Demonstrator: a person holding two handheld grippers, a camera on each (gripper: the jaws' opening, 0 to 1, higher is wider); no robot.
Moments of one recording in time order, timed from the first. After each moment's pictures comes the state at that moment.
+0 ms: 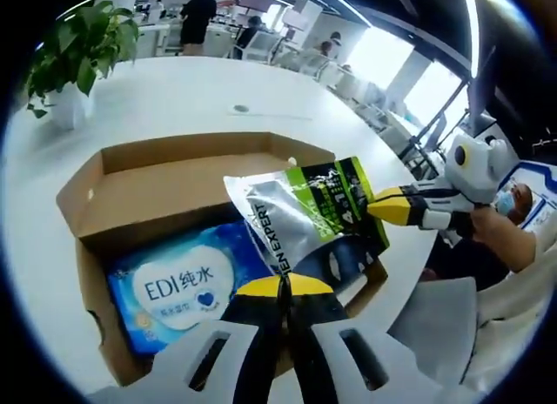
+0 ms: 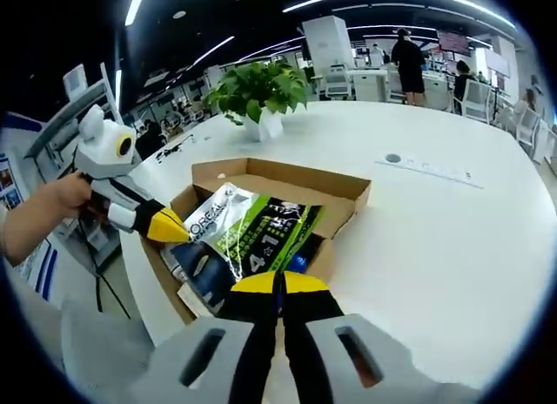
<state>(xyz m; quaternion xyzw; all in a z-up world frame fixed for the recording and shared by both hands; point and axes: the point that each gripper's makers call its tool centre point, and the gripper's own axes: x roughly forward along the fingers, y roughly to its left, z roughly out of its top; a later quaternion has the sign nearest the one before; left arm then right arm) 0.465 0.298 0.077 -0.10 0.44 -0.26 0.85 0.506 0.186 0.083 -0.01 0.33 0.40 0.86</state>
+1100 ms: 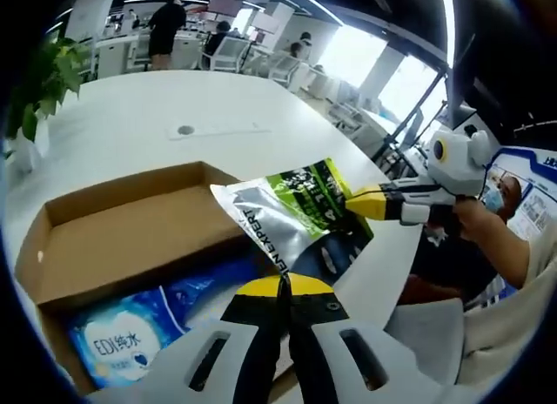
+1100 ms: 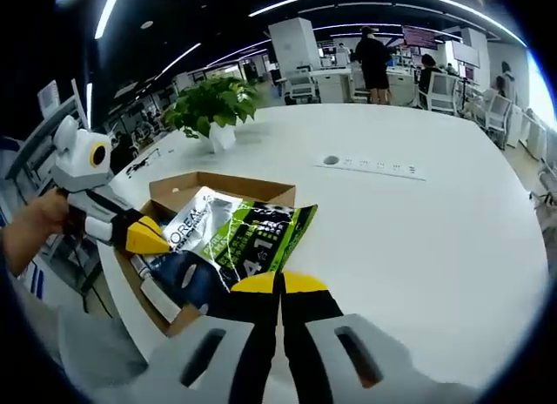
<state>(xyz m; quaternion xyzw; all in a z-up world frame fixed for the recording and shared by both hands) 0.498 0.208 0.099 -0.09 0.42 -0.32 0.84 0.546 0.095 0.097 0.00 0.34 0.33 0.88</state>
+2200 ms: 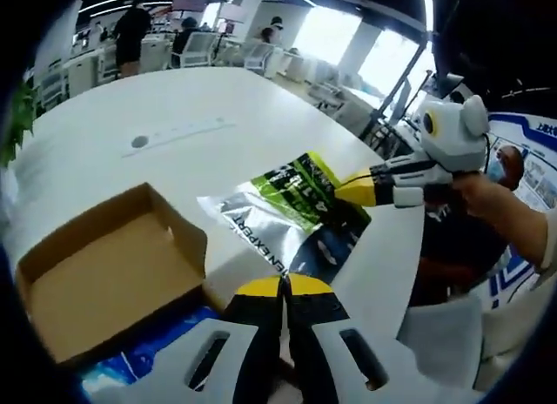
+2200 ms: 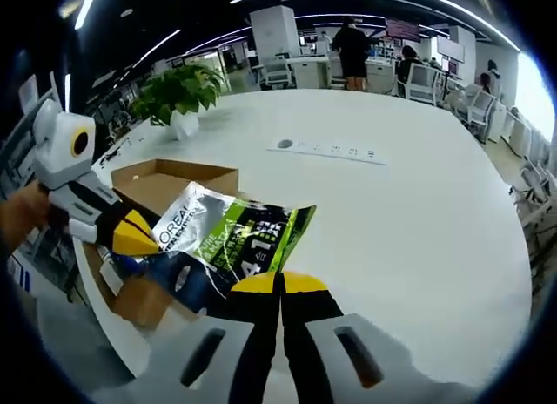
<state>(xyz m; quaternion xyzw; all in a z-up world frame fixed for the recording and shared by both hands) 0.530 0.140 0.071 -0.02 0.43 -0.37 0.82 0.578 0.032 0.066 -0.03 0.37 0.27 0.89</state>
